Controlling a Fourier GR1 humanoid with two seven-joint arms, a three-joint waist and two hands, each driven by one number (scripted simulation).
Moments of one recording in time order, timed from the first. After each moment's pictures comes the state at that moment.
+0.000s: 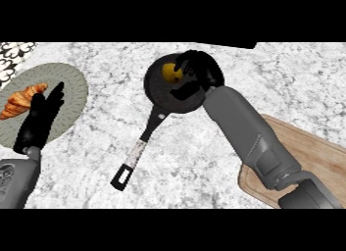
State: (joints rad) left arm -0.27 0.37 0.01 -1.26 -0.05 0.08 0.23; right arm -1.12 0.00 0.16 -0.33 0.37 -0.33 -0.04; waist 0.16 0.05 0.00
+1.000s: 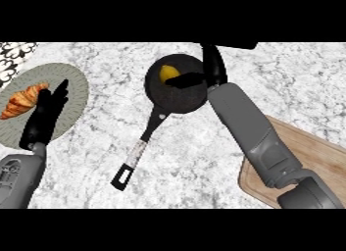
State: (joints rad) left arm -0.30 0.35 0.00 -1.23 -0.07 0.09 0.25; right arm -1.14 0.00 0.06 -0.29 0.05 -0.47 -0.29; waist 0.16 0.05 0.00
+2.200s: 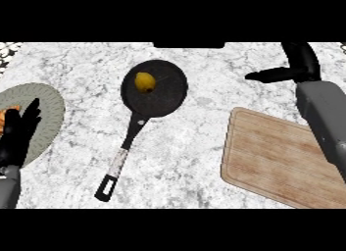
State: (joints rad) left arm -0.14 0.39 0.11 -1.30 -0.06 0.09 0.24; right arm -1.00 -0.38 -0.09 -0.27 -0.05 -0.05 -0.45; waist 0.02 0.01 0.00
